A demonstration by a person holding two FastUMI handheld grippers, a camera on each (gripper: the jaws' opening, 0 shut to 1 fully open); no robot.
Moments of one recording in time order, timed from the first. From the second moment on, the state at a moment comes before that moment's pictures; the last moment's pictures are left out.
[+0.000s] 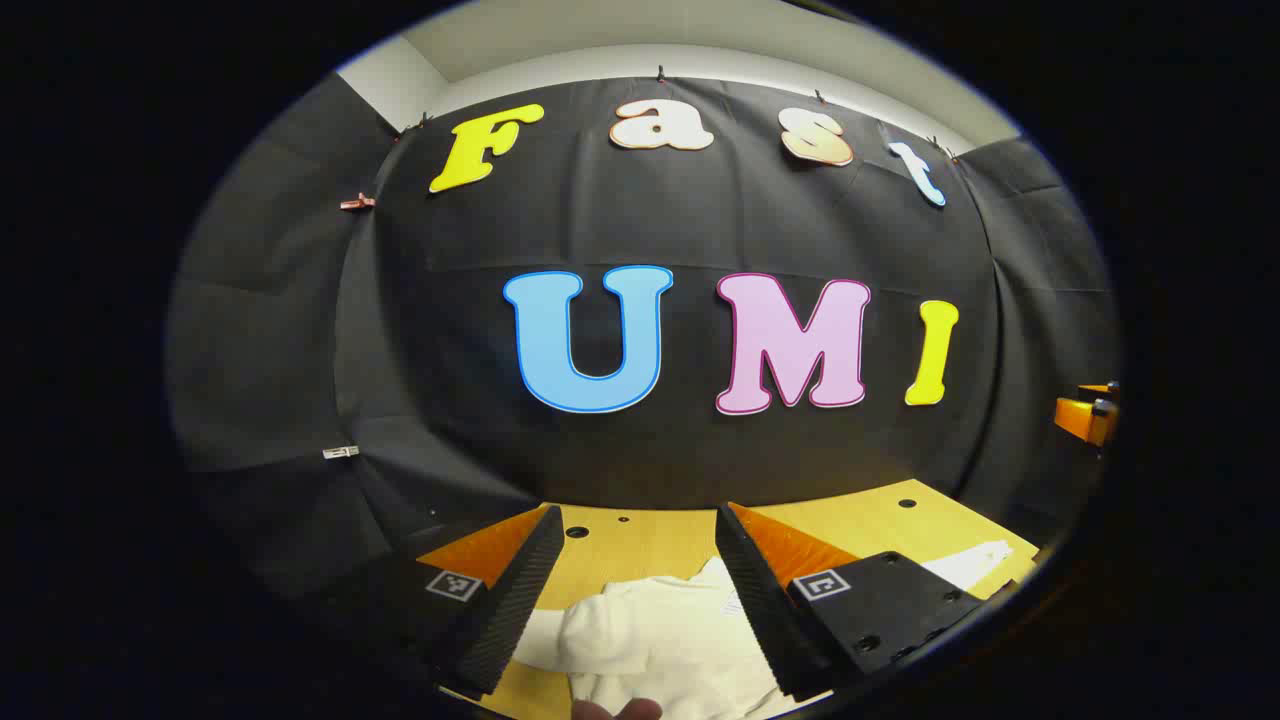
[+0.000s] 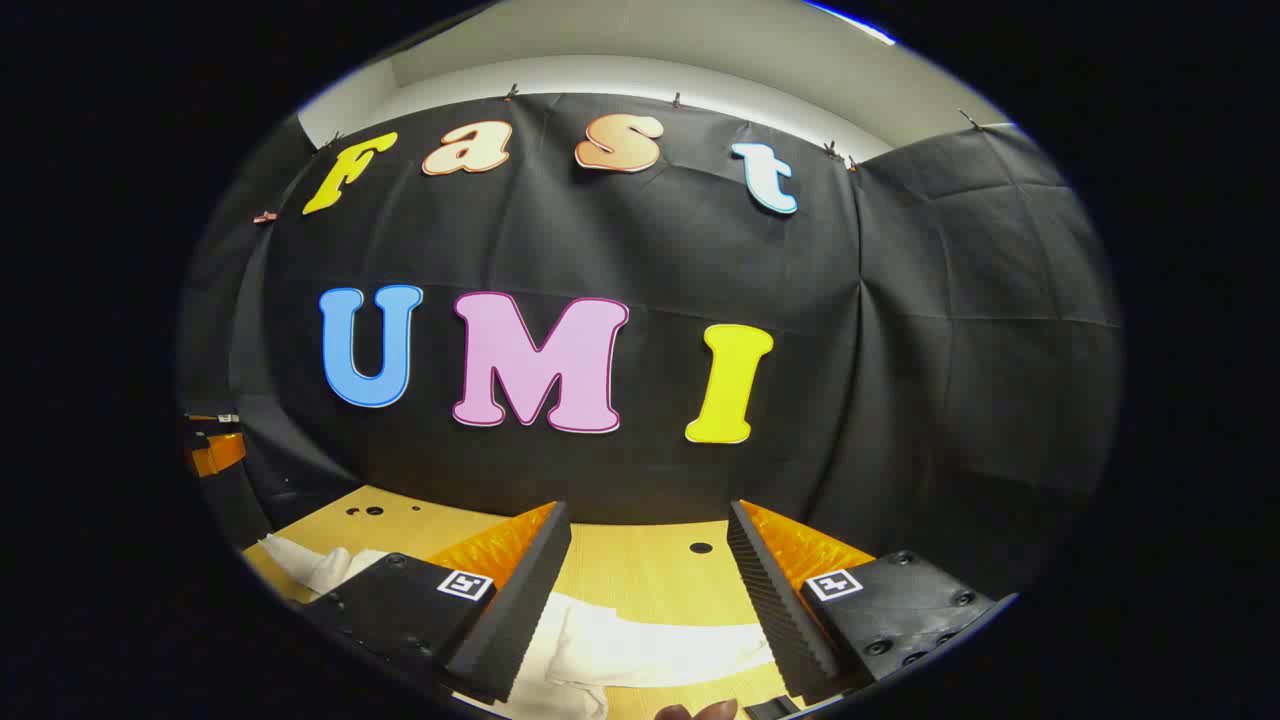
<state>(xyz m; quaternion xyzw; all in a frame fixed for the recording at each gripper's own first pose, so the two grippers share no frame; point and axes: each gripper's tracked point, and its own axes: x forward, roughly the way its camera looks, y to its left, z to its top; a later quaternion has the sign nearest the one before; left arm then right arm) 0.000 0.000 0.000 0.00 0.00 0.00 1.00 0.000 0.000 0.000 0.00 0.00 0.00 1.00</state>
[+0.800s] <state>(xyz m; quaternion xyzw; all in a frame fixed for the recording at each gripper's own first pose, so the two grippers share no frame) 0.022 -0.044 -0.006 0.01 0.01 0.00 1.00 0.032 -0.036 -0.020 0.00 0.02 -0.01 1.00</state>
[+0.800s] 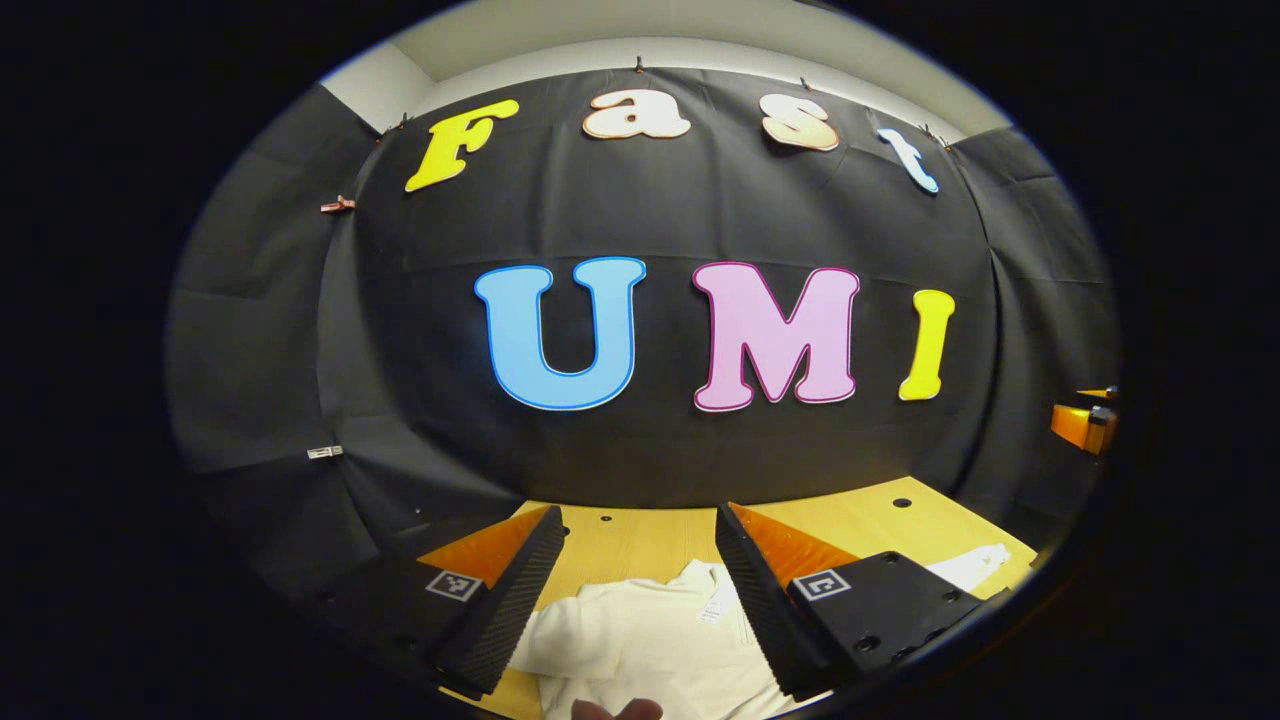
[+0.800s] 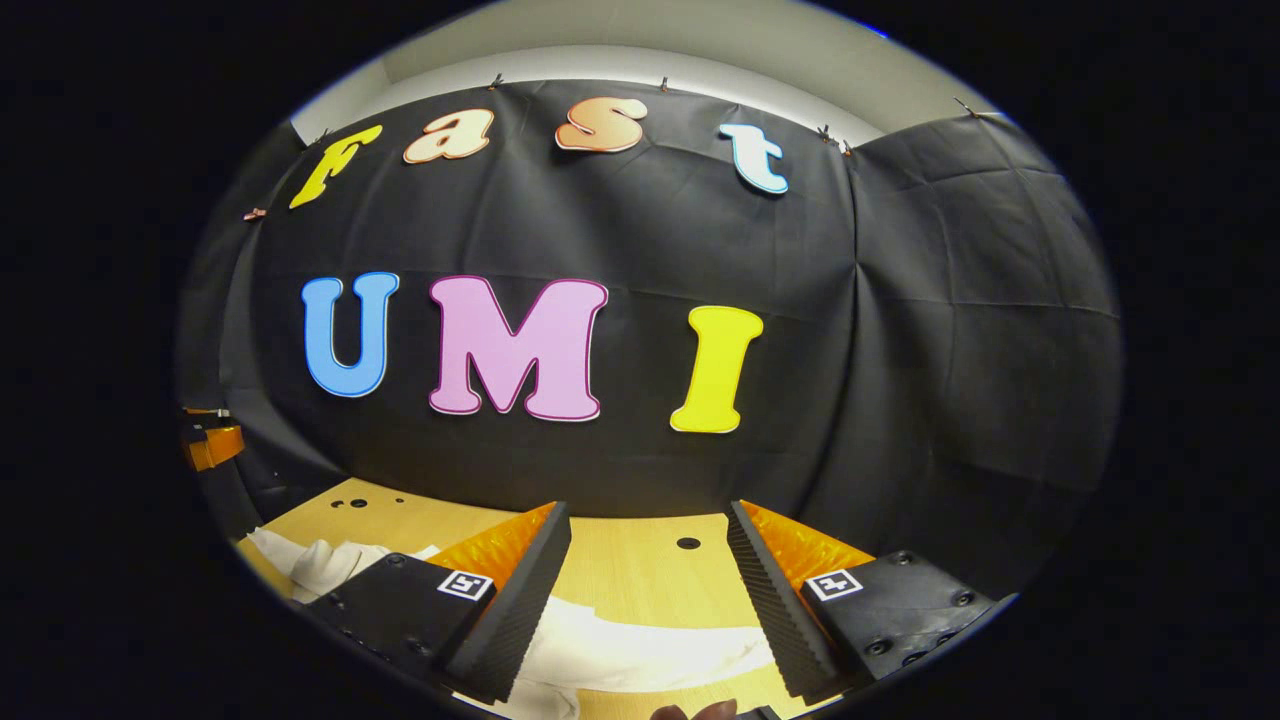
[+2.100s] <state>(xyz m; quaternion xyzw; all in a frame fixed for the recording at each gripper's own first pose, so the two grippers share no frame) 0.027 -0.078 -0.029 0.05 0.08 0.07 0.99 0.094 -0.182 -0.338 0.05 0.35 -0.03 0.93</state>
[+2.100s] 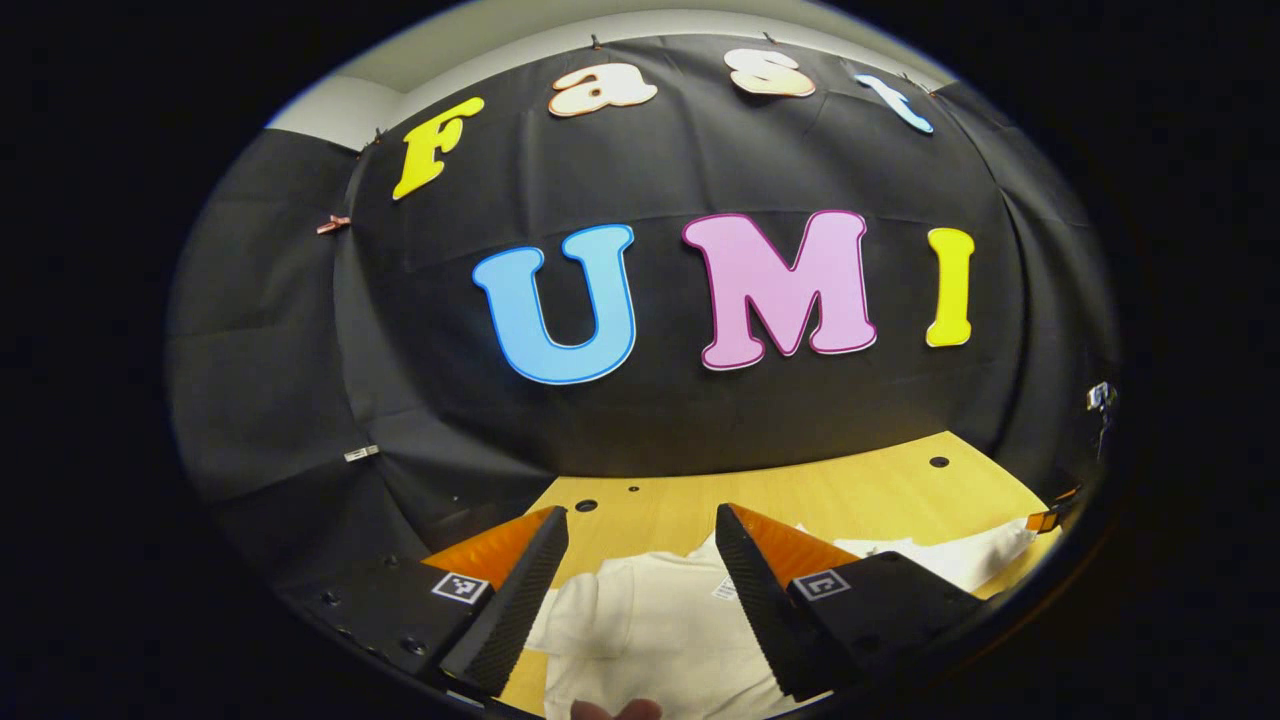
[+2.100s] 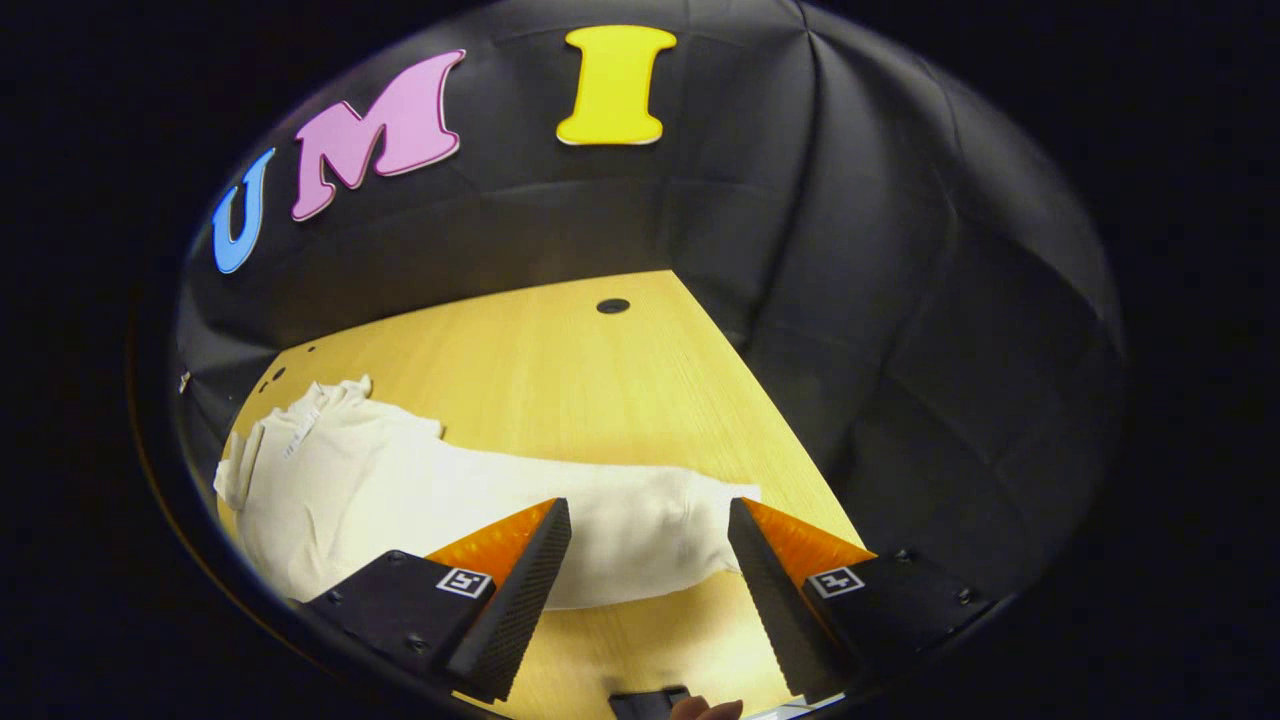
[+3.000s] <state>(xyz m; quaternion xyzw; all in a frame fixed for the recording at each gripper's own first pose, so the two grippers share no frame) 0.026 -0.074 -0.036 0.07 0.11 0.13 0.98 0.107 -0.192 -0.410 0.05 0.43 -0.02 0.90</state>
